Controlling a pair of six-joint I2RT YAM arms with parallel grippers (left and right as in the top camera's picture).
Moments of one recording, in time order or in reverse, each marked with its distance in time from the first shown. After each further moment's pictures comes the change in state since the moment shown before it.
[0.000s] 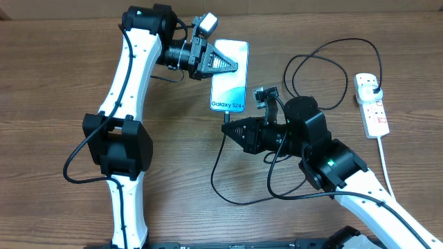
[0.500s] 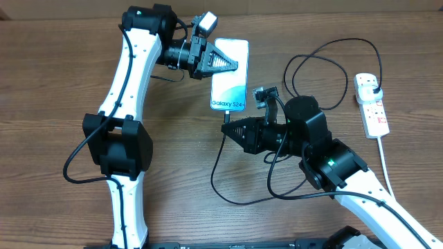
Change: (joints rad) left arm 0.000 0.000 0.000 0.001 0.024 0.000; right arm -0.001 0.000 0.000 0.003 -0.017 0.000
